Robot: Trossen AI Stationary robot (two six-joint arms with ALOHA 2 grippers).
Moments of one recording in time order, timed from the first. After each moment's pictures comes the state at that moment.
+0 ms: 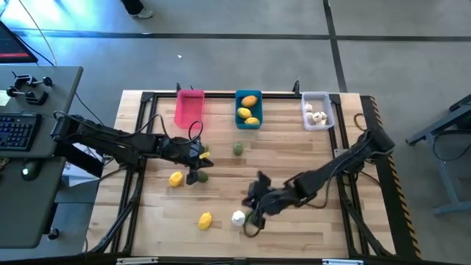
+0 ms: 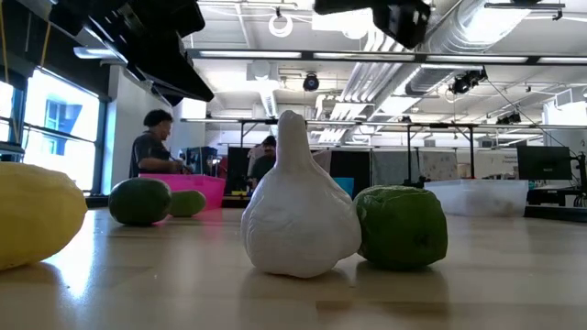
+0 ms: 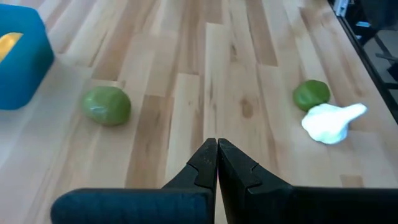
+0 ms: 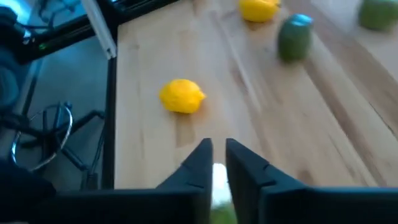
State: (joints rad) left arm -0.10 1.14 0.63 -0.12 -0.04 -0.16; right arm 0.51 1.71 1.25 -0.25 0.34 0.67
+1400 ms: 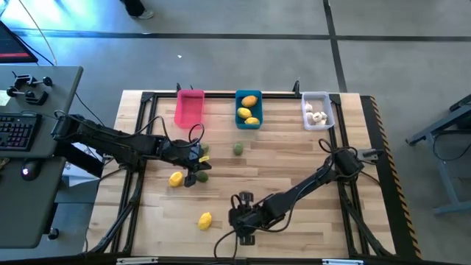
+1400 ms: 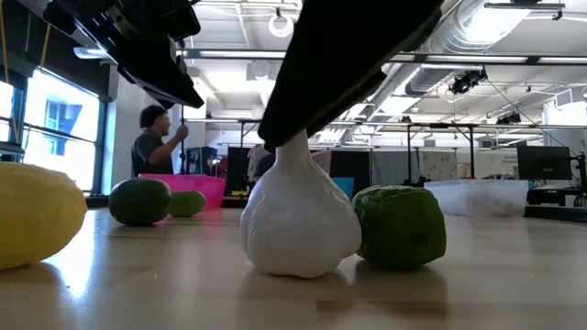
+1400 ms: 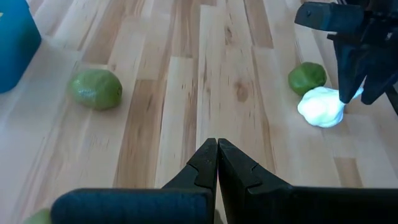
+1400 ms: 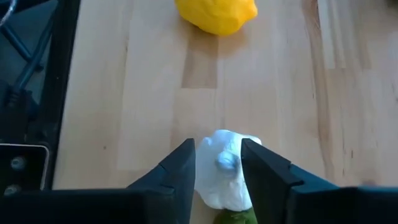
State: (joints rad) left arm -0.13 1.14 0.63 -0.17 -0.04 -0.18; right arm 0.52 2.14 1.65 -0.54 0.21 0.44
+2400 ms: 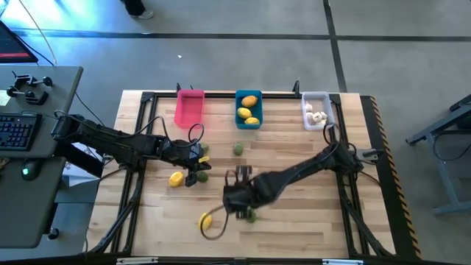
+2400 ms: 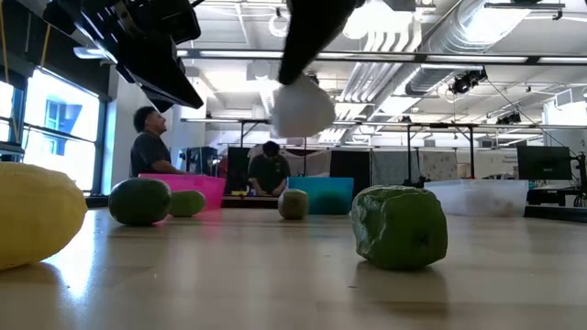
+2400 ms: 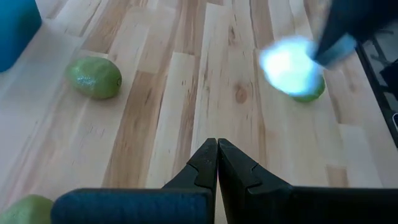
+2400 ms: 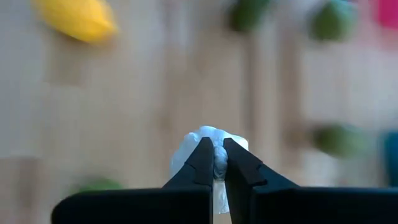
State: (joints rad) left arm -0.13 1.14 0.63 -0.17 -0.04 -0.27; right arm 0.39 2.15 1.99 -1.06 0.35 0.27
